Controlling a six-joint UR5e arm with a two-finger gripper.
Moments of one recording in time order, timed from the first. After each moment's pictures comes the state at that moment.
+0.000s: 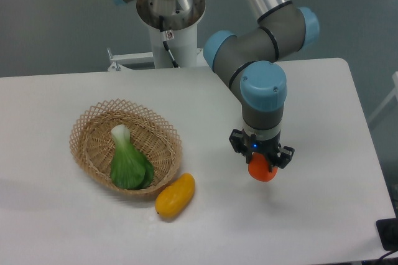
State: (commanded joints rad) arm 2.50 -2.00 -1.56 -1.00 1.63 0.97
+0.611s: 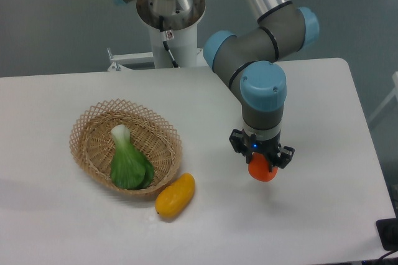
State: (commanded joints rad) arm 2.50 -2.01 -1.56 -1.00 1.63 0.98
